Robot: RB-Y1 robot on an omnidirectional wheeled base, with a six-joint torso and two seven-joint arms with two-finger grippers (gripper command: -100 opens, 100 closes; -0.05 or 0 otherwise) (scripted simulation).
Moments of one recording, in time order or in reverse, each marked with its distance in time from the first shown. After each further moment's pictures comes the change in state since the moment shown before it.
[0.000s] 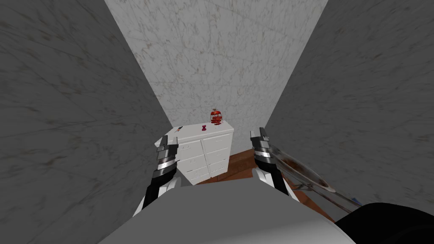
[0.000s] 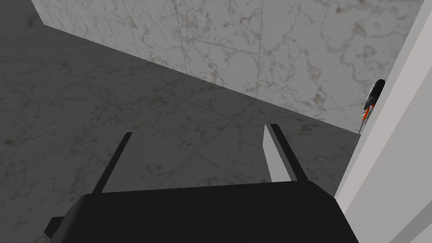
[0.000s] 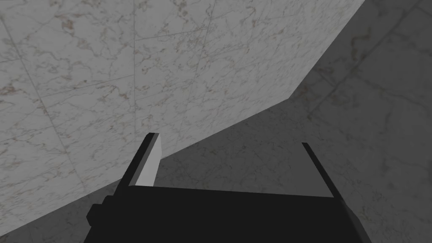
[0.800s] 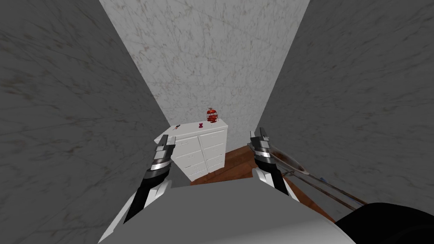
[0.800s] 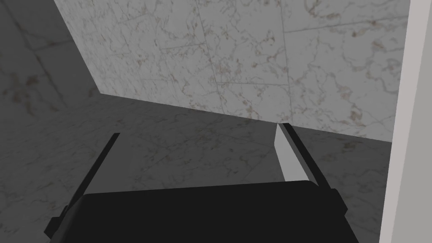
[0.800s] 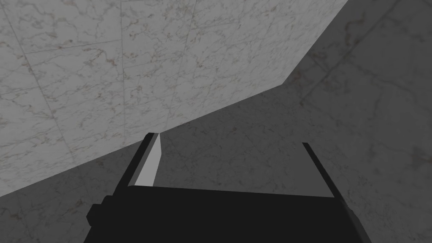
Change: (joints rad) left arm -0.014 0.218 0.067 0.039 -0.004 -0.053 -0.069; right arm 0.000 0.000 0.000 0.000 0.000 0.000 0.000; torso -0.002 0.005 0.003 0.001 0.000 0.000
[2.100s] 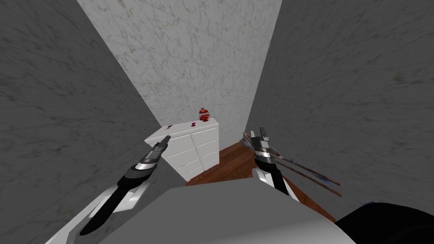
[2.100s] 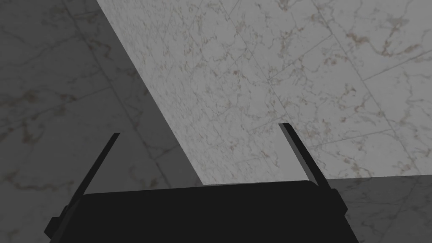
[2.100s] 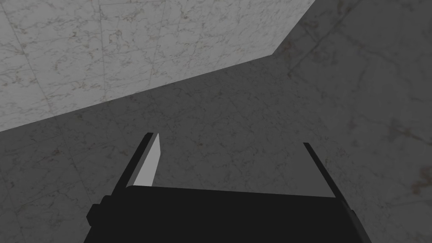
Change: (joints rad) left arm 0.006 0.381 0.139 0.112 -0.056 -0.113 -0.160; right arm 0.000 0.000 0.000 0.000 0.000 0.000 0.000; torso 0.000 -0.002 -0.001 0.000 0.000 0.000
